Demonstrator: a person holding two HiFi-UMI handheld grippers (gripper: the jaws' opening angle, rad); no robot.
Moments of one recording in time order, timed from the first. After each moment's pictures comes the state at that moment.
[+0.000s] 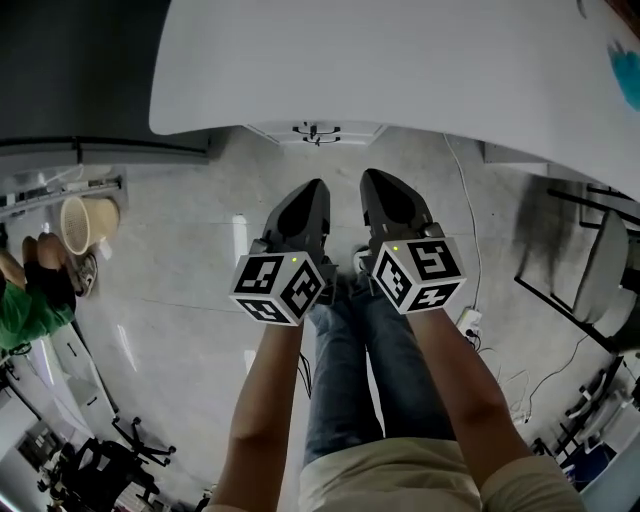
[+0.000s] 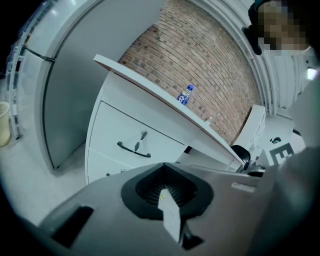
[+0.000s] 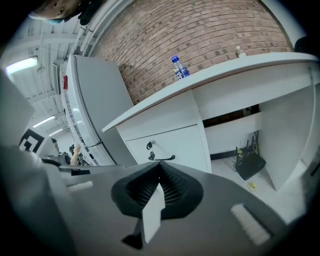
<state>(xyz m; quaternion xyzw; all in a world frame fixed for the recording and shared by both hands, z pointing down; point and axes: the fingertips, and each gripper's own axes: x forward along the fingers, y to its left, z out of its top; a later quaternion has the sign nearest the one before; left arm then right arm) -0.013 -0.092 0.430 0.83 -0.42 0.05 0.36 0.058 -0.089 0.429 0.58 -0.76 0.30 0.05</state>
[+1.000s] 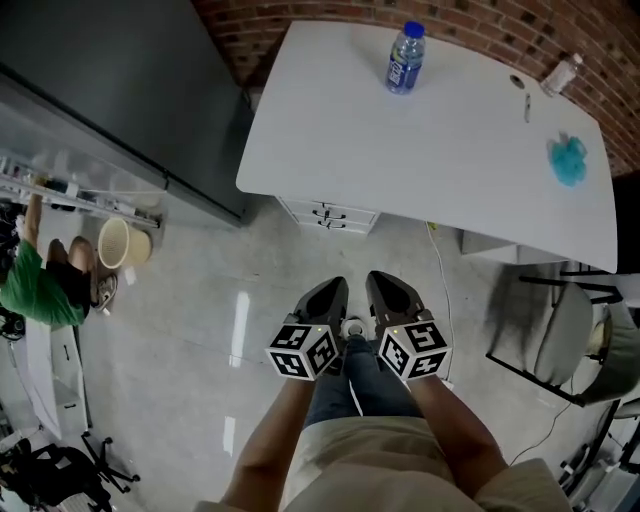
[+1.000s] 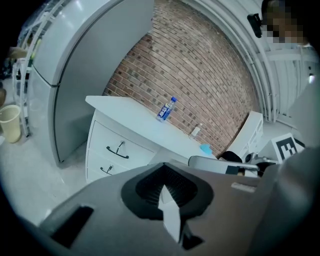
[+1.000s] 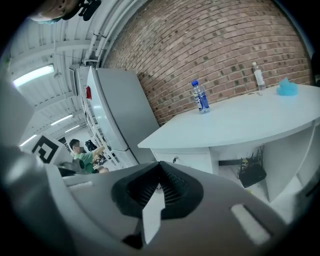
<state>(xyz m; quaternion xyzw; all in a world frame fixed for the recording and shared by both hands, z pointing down) 0.013 0.012 0.291 0.82 -0.43 0.04 0.38 0.065 0.010 0.268 0.51 -0.81 0.29 0.07</state>
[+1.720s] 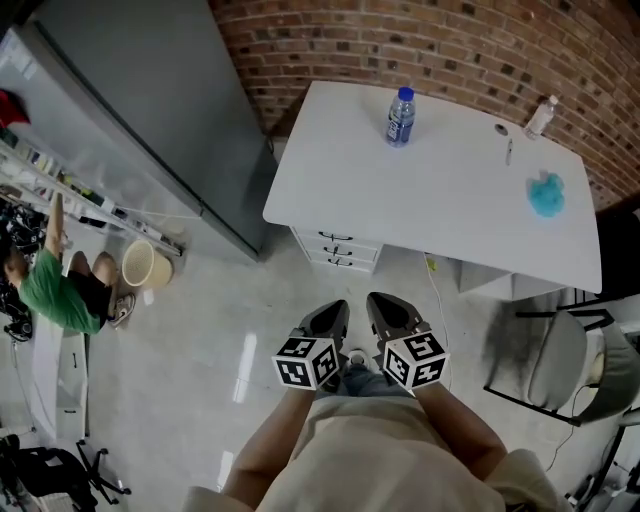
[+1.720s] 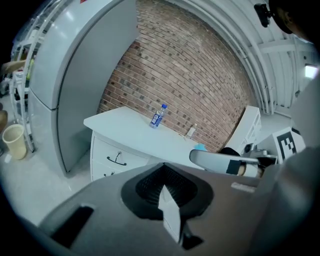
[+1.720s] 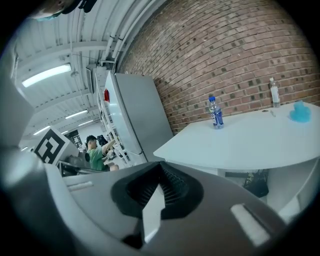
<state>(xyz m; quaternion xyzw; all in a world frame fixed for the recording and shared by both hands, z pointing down) 0.009 0.049 0.198 0.83 -0.43 0.07 0.35 0.058 0.044 0.167 0.46 -0.85 0.24 0.08</state>
